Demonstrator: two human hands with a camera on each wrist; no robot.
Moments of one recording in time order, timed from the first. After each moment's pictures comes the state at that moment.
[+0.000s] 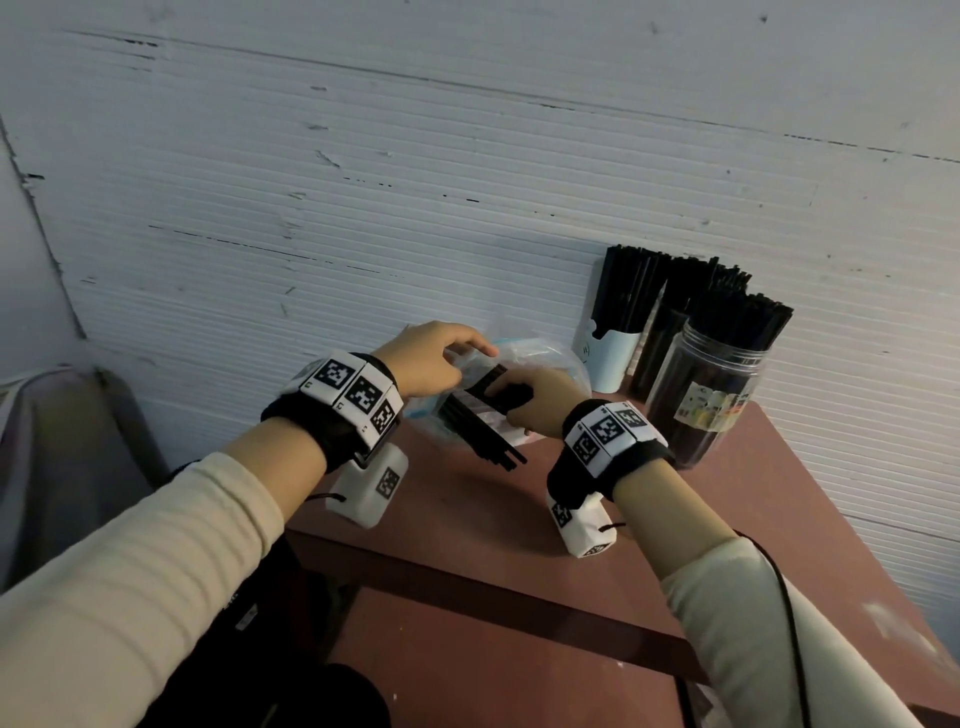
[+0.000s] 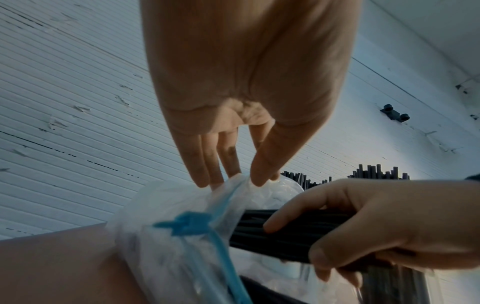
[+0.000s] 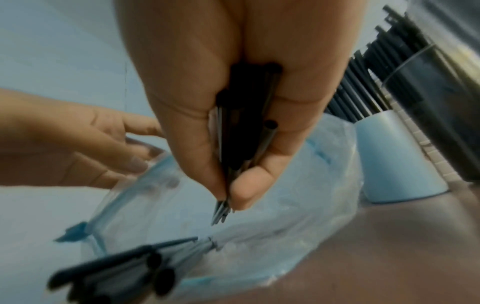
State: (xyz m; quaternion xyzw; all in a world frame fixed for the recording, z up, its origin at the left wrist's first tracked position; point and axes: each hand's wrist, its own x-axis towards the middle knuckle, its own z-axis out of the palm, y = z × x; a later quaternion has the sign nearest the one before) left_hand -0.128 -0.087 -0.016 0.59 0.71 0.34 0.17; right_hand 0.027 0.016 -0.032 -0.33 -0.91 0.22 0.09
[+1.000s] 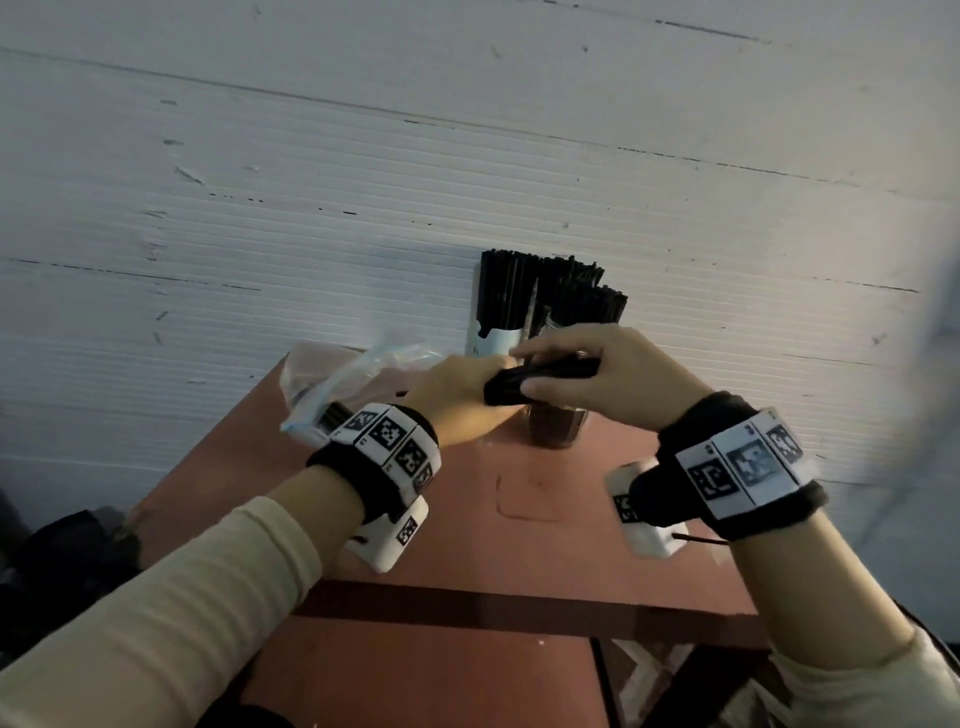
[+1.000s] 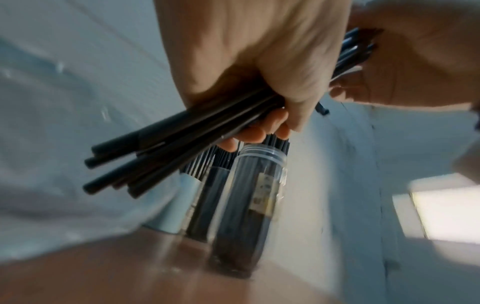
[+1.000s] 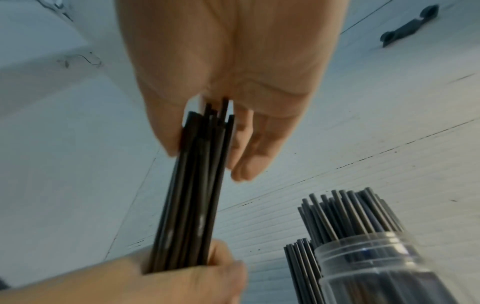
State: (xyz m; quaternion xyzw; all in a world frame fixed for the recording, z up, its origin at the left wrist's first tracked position) left_hand 0.020 -0.037 -0.016 0.68 0.64 0.34 0.06; right_hand 0.205 -0.011 0.057 -0.27 -0.92 0.17 0.23
